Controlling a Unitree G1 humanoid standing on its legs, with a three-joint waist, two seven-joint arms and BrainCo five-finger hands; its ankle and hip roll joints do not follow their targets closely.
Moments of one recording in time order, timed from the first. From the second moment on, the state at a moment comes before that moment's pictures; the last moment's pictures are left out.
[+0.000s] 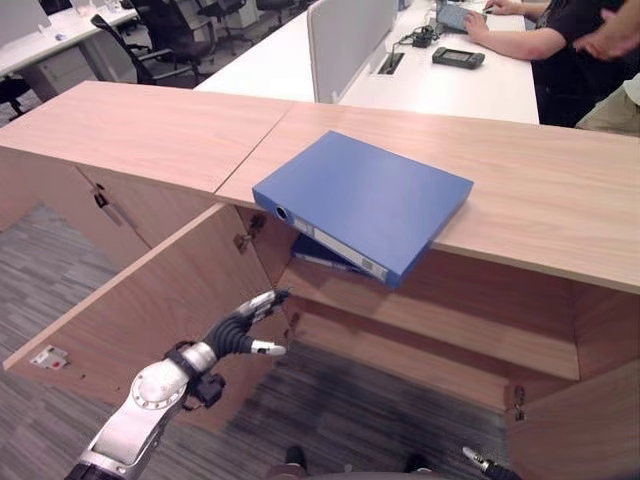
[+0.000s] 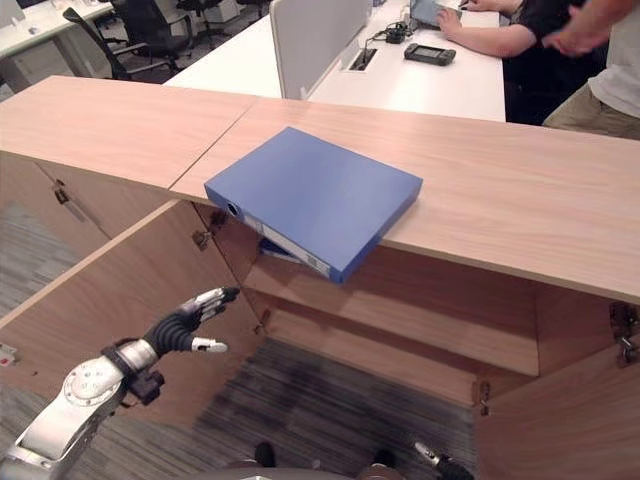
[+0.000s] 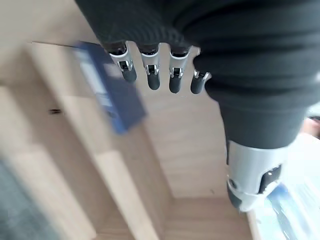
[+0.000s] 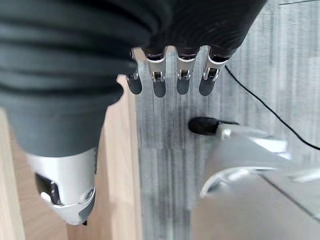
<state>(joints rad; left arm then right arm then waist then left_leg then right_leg) 0.22 0.70 -0.20 -0.05 -0.35 -0.05 -0.33 0.07 -0.32 0.00 1.27 0.49 -0.03 0.15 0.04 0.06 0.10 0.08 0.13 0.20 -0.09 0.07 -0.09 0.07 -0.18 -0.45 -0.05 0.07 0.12</state>
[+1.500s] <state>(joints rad) -0.05 0.63 -0.17 -0.27 0.07 -0.27 -0.05 0.09 -0.24 0.09 1.22 0.49 -0.04 0.08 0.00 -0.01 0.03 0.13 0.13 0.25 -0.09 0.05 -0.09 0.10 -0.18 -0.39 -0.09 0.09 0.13</state>
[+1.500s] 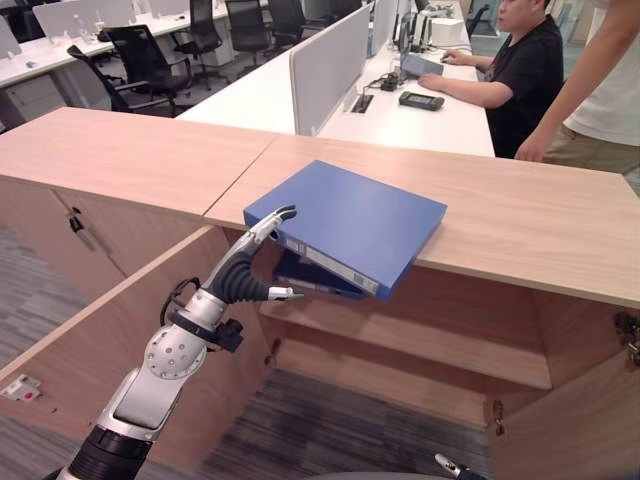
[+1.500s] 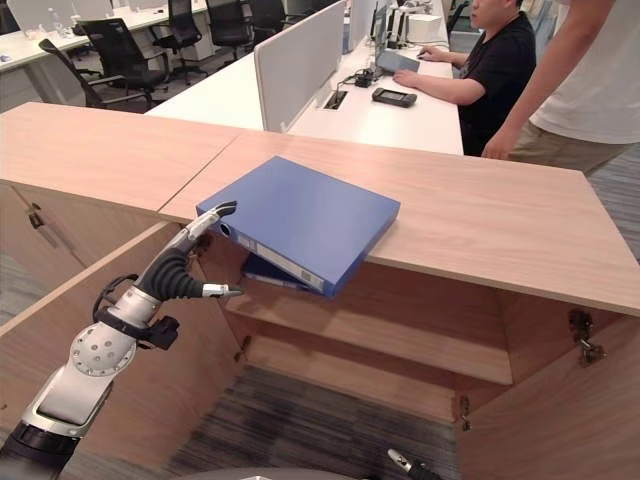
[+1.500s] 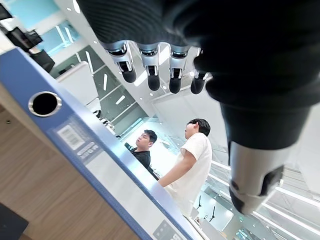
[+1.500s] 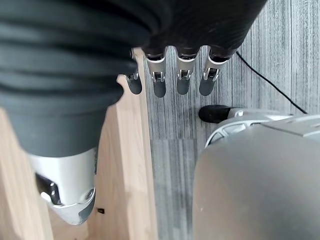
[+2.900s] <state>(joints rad) -0.44 0.60 -0.61 0.13 0.68 -0.27 0.17 0.10 -0.24 0.15 1.23 0.49 -0.04 0.02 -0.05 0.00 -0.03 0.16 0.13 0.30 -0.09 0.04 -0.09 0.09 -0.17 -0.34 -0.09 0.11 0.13</state>
